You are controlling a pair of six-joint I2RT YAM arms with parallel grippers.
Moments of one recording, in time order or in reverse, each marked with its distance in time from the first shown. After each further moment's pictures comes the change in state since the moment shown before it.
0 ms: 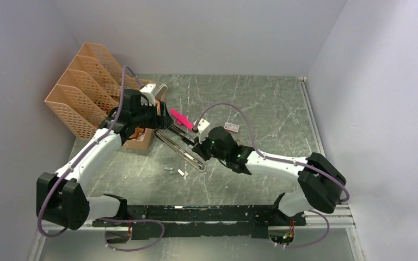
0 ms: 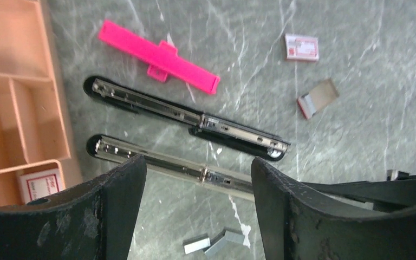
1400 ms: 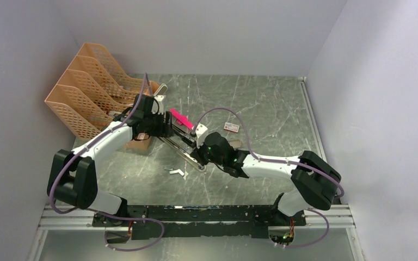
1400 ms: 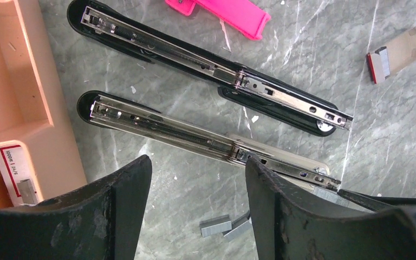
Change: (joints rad) left arm -0.047 0.195 -0.010 -0.094 -0.060 0.025; right arm 0.048 0.052 -0.035 0.046 0.029 0.079
